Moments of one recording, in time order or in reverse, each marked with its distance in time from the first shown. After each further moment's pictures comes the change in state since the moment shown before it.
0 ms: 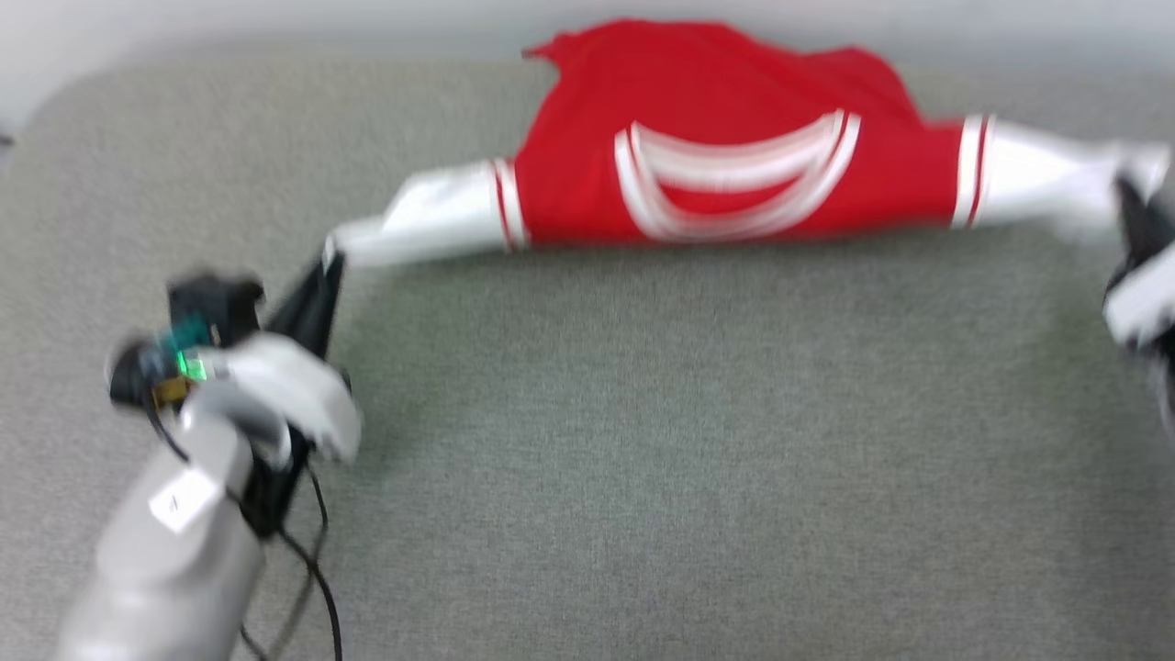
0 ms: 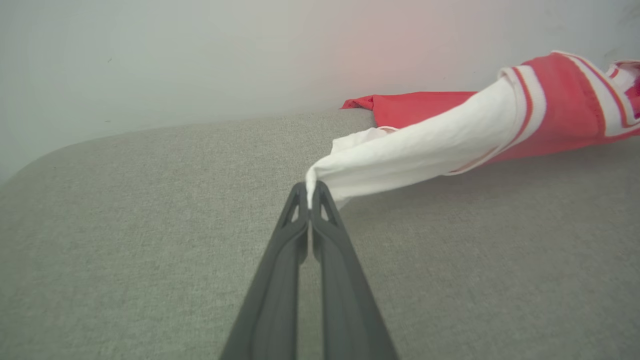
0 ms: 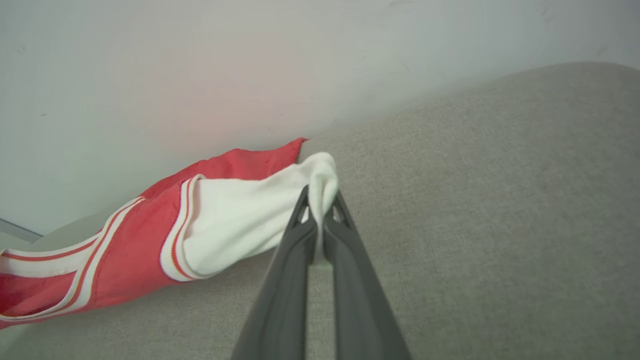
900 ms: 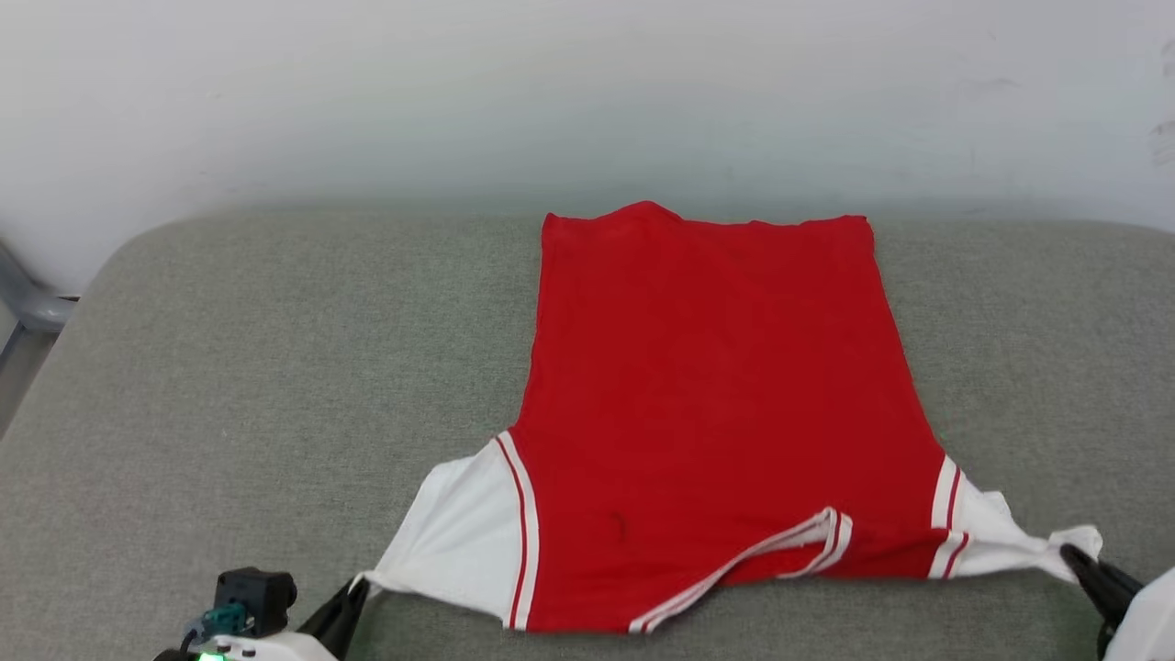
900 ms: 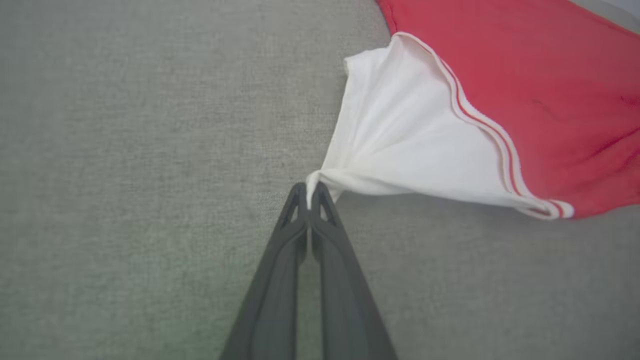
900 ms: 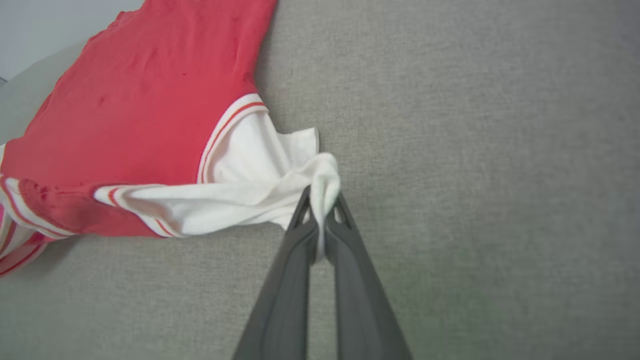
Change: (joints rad) left arm 0.539 0.061 -0.045 -0.209 -0.109 0.051 0.131; right arm 0.665 -0.158 0.137 -0.320 0.139 0.000 0.127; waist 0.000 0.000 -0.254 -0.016
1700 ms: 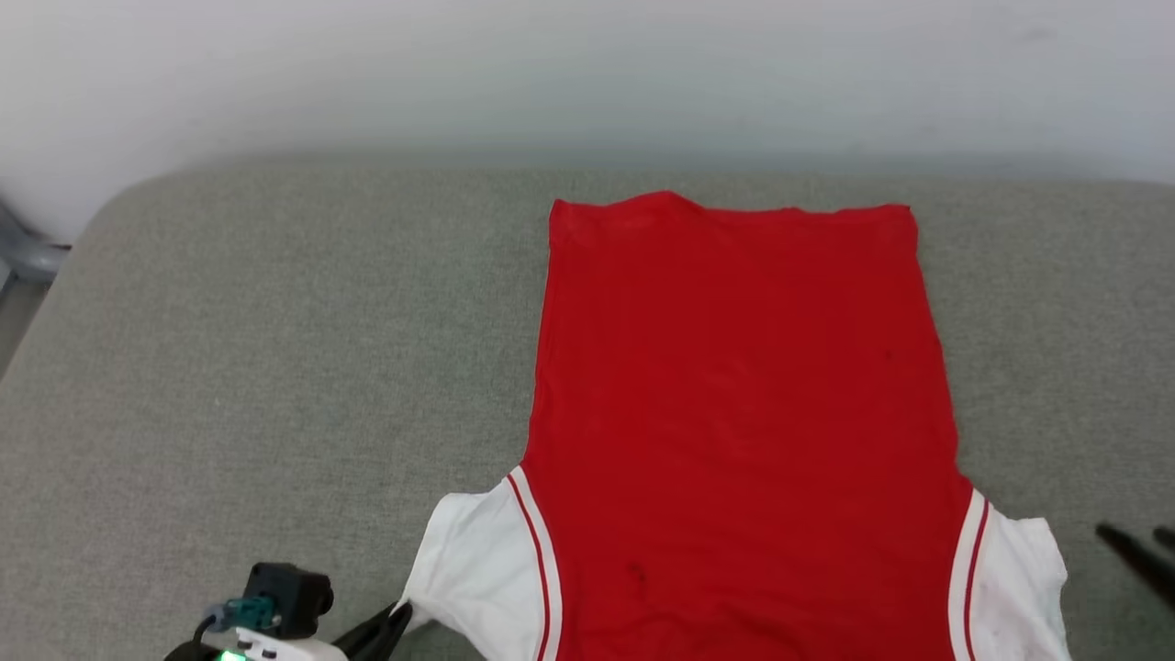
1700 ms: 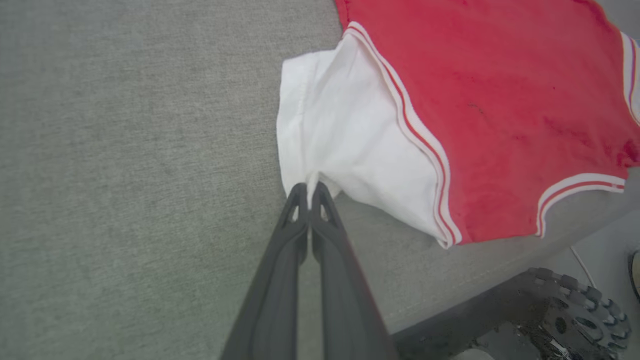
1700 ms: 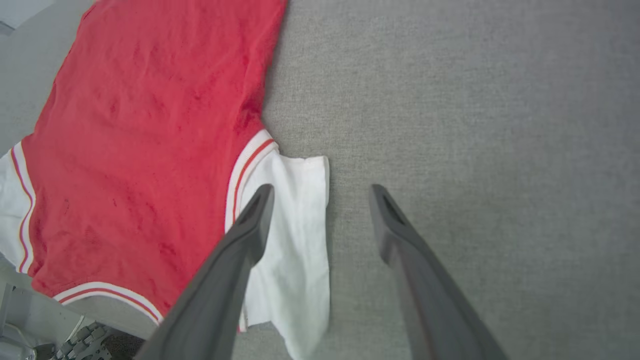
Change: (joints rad) left arm 0.154 0.150 -0.026 -0.457 -0.076 0.045 0.297; right arm 0.155 -0.123 -0.133 -0.326 0.113 0.000 0.315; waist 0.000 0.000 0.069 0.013
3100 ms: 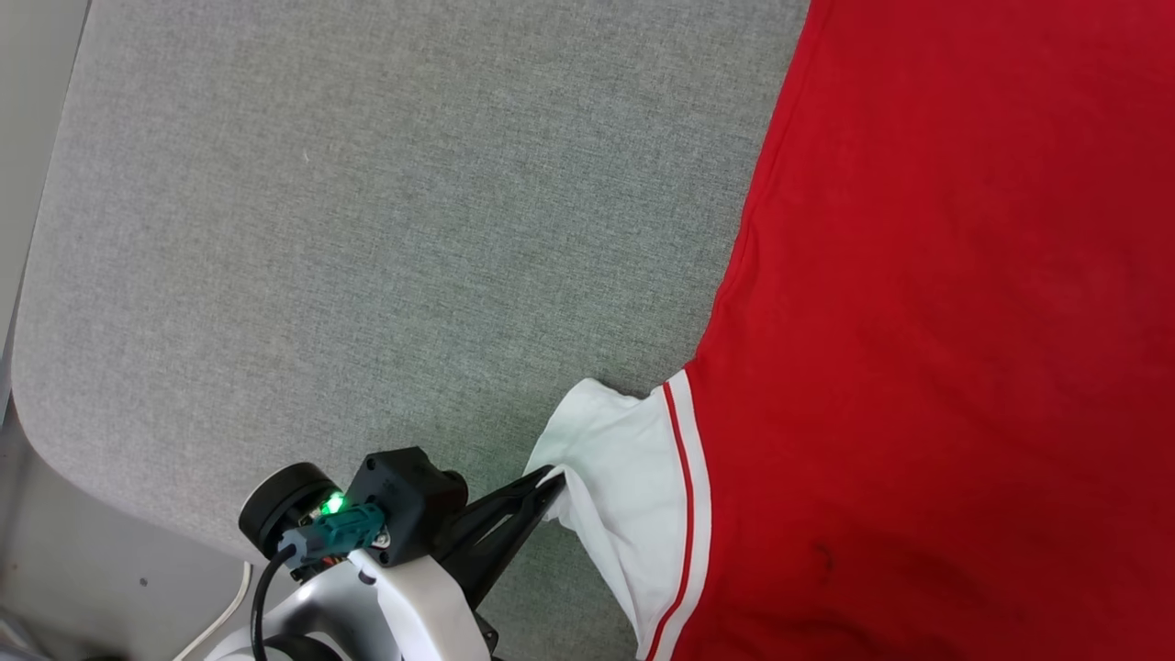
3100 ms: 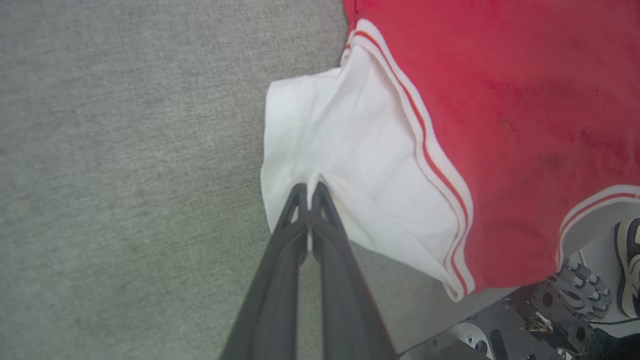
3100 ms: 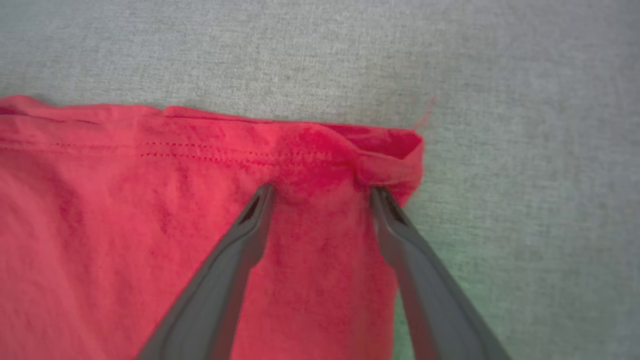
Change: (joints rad) left arm -0.238 0.012 -0.092 -0.479 0.104 0.013 0.227; right arm -1.101 0.142 -0.245 0.253 -0.656 0.000 0.667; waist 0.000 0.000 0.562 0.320
